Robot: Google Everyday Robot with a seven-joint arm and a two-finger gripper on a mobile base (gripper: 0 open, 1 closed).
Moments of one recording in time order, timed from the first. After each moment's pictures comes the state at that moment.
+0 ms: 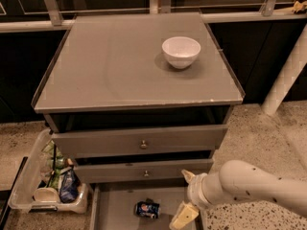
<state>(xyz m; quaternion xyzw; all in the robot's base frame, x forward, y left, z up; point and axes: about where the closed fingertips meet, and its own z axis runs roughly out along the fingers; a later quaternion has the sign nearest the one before) 0.399 -0.098 0.532 -0.54 0.79 0.18 0.24</state>
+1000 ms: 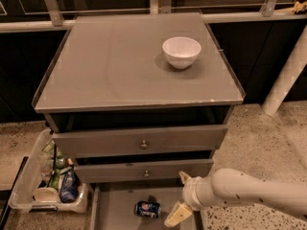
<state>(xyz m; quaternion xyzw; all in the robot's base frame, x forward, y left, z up) 0.421 -0.091 0.476 -0.52 0.79 0.18 0.26</state>
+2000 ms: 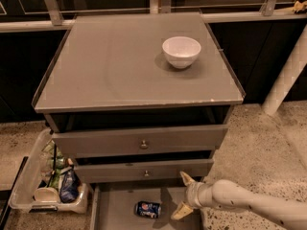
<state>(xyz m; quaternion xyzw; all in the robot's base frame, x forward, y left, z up) 0.483 -0.120 0.344 -0.56 0.74 0.14 0.34</state>
